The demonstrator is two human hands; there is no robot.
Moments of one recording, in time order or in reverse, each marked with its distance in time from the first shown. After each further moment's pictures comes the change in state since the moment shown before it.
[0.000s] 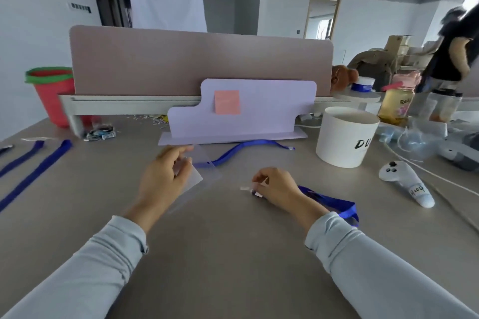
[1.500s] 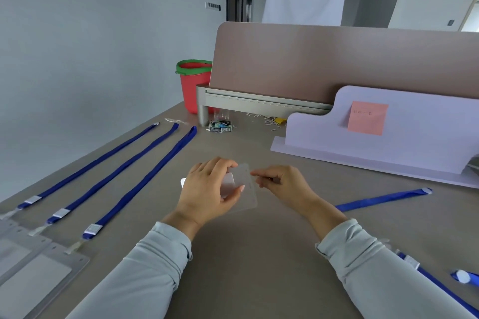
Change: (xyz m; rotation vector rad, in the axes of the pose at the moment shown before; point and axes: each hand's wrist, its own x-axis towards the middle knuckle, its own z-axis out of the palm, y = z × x) left_hand -0.001 -0.116 -0.084 0.491 0.078 0.142; right_hand 0.090 -0.169 0.118 0.332 -0.253 -0.578
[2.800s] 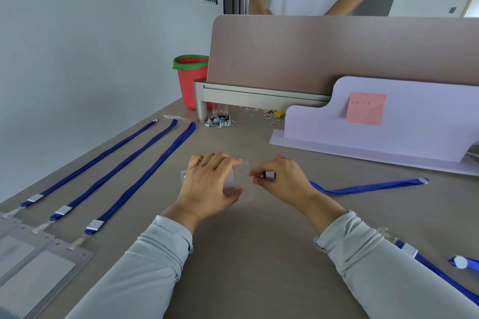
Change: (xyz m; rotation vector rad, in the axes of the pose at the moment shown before) left_hand 0.000 -0.007 0.009 0.191 -0.096 0.101; right_hand -0.007 -0.012 -0.001 -0.278 0.015 -0.088
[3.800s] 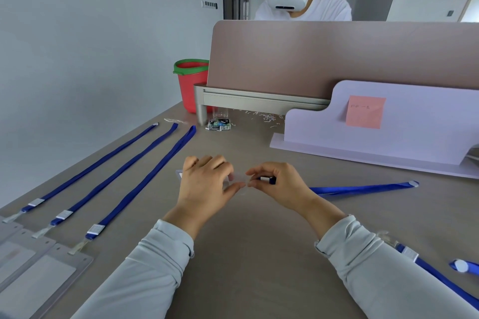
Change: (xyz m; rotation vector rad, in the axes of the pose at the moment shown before) left_hand 0.006 0.005 -0.013 0.168 0.024 -0.066; right_hand -0.003 -0.006 0.001 0.358 -0.010 0.076
